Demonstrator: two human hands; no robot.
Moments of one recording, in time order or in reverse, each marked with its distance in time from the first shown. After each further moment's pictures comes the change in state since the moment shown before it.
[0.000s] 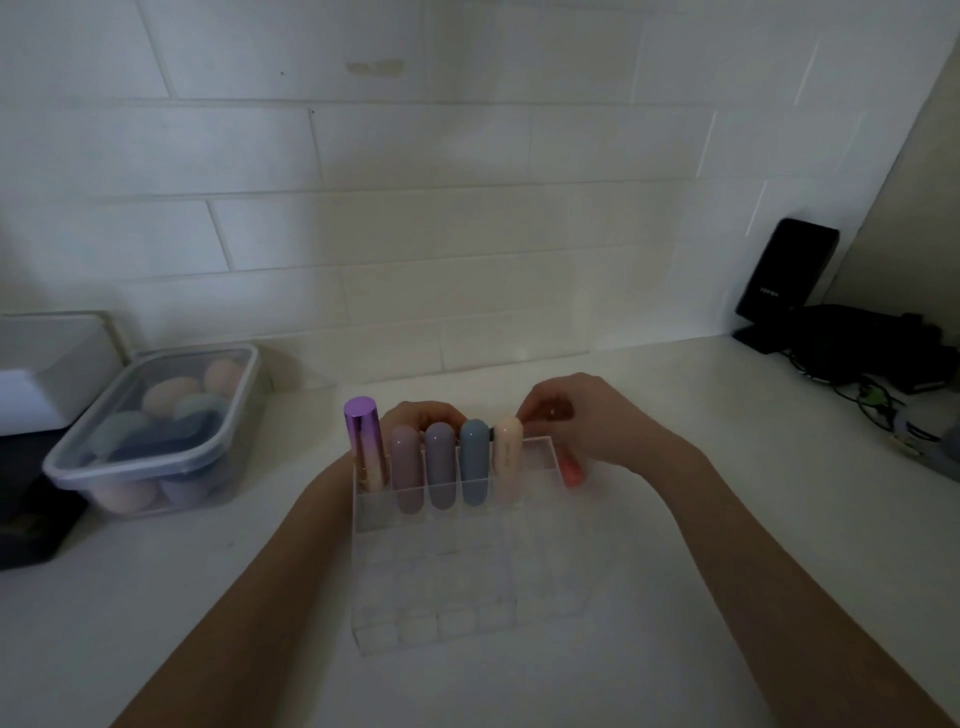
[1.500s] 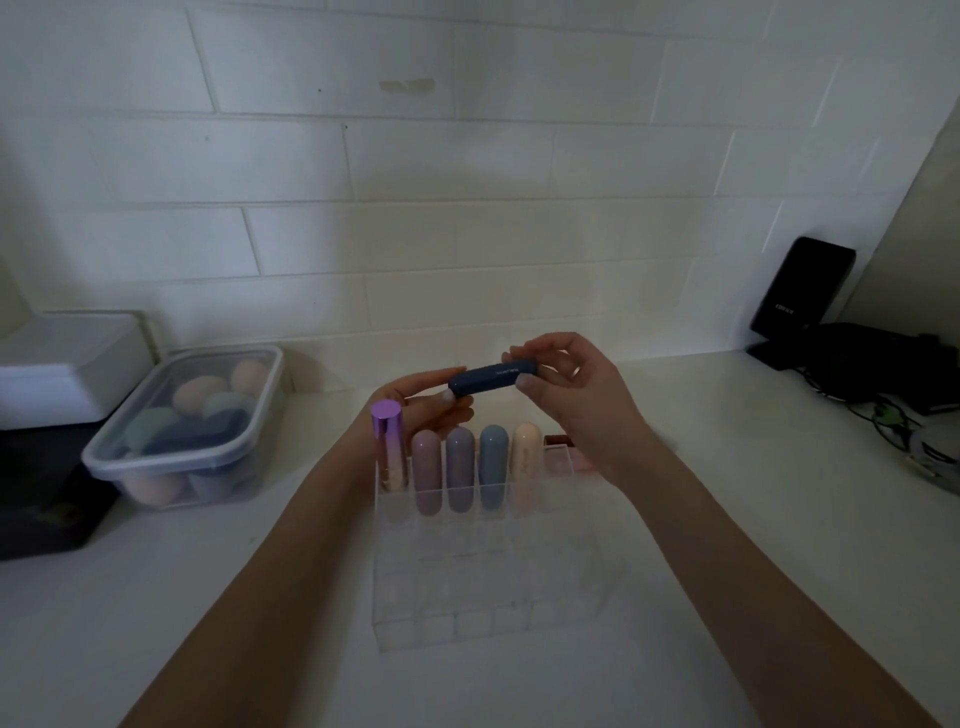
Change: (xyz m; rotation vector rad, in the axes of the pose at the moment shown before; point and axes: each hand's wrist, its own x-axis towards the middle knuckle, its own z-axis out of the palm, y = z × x) left_hand -0.007 -0.034 -0.010 -0.892 0.144 0.336; right_hand 0.005 -0.030 0.017 0.986 0.271 -0.153
